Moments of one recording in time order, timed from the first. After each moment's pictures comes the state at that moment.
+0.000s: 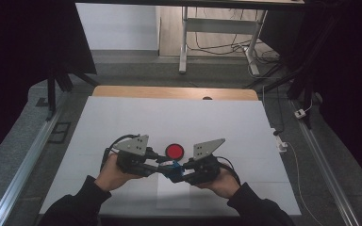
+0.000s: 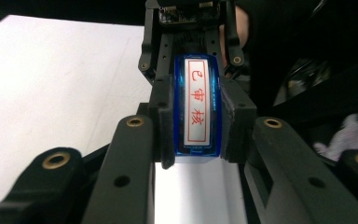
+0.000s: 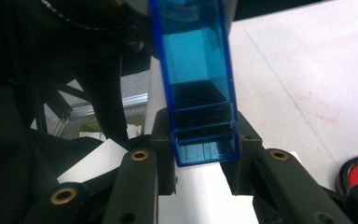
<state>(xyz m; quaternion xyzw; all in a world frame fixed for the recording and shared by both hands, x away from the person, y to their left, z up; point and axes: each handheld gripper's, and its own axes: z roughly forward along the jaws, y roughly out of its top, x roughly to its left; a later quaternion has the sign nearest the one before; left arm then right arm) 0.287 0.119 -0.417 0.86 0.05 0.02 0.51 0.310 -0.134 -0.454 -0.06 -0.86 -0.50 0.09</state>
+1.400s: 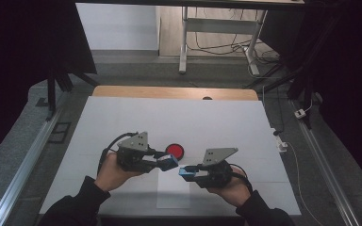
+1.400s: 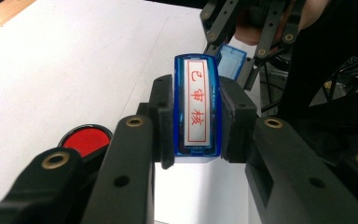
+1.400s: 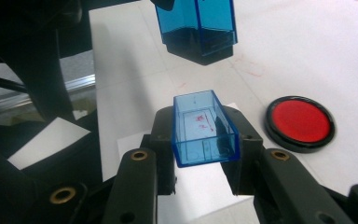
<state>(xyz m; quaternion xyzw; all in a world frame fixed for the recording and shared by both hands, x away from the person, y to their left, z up) 0.290 0.121 -0.417 0.87 0.13 0.04 0.48 0.286 -0.164 -0.445 -0.12 -0.88 -0.46 -0.04</state>
